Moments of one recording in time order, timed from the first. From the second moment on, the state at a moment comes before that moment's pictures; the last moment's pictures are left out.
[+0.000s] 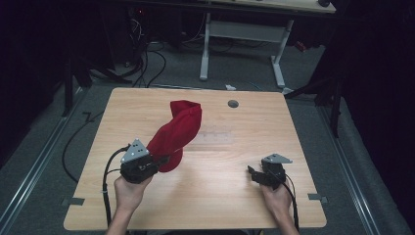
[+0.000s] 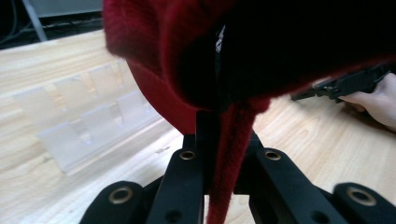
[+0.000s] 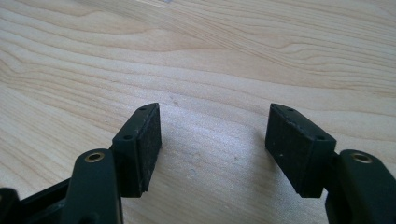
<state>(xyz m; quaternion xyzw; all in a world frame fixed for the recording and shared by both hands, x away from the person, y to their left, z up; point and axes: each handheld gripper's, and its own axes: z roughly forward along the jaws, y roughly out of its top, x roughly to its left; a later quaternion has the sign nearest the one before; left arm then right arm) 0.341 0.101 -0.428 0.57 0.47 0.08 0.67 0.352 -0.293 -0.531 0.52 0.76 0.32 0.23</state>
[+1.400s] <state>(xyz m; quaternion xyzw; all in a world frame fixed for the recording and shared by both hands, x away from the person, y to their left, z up) 0.412 0.135 -0.409 0.49 0.52 0.15 0.68 0.352 -0.290 -0.531 0.52 0.75 0.32 0.23</state>
